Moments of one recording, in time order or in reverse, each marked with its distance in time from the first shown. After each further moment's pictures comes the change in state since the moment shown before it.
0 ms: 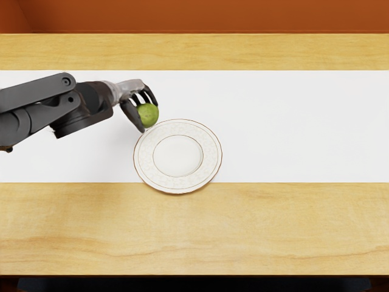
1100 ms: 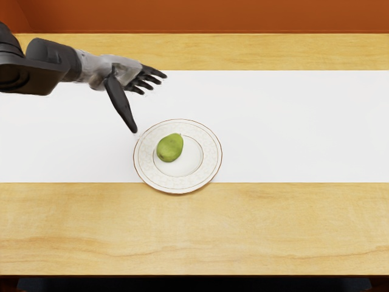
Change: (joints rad) left arm -0.002 0.178 -0.294 0.004 -0.446 -0.448 0.000; right arm 0.000 0.000 0.000 0.000 0.000 0.000 0.000
